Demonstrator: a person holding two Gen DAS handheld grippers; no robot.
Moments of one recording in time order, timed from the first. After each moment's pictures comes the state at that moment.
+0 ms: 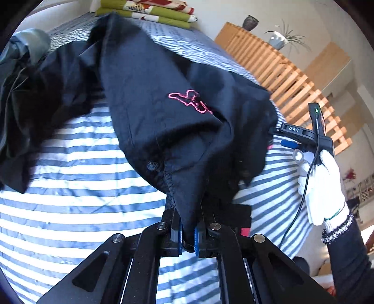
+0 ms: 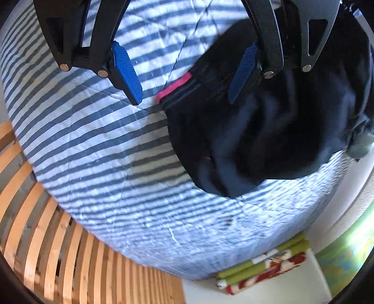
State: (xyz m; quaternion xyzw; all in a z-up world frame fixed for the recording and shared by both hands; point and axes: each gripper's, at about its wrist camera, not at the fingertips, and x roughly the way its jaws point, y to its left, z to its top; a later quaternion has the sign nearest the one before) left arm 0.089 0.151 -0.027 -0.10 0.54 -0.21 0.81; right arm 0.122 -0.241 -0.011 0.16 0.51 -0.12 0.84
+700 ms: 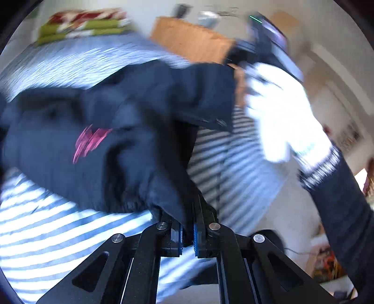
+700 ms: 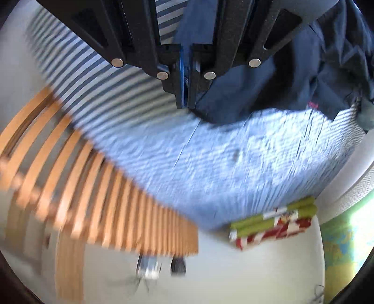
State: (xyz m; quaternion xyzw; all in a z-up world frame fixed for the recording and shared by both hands) left arm 0.019 0.007 0.027 -0.02 0.50 -0.38 0.78; right arm 0.093 -0.220 0.124 0.05 0.34 -0.22 0.91
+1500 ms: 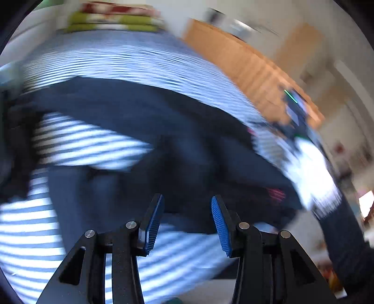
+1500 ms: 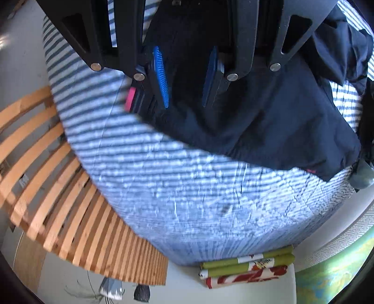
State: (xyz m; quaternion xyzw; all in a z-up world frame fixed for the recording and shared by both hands) left arm 0.065 0.142 0.030 -0.06 0.52 -0.25 0.81; right arm 0.068 -0.226 0.034 0.04 0.49 -0.12 0.86
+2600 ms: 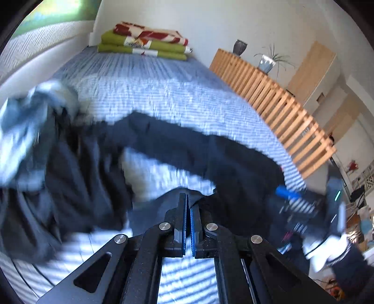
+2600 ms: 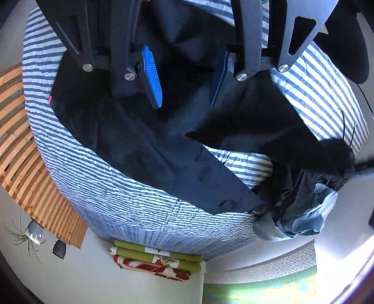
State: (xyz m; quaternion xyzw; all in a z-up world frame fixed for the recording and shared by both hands) left arm 0.120 0.266 0.107 -0.05 0.48 -0.23 0.85; right arm 0.002 0.017 0.070 -0.06 0.45 0.06 0.89
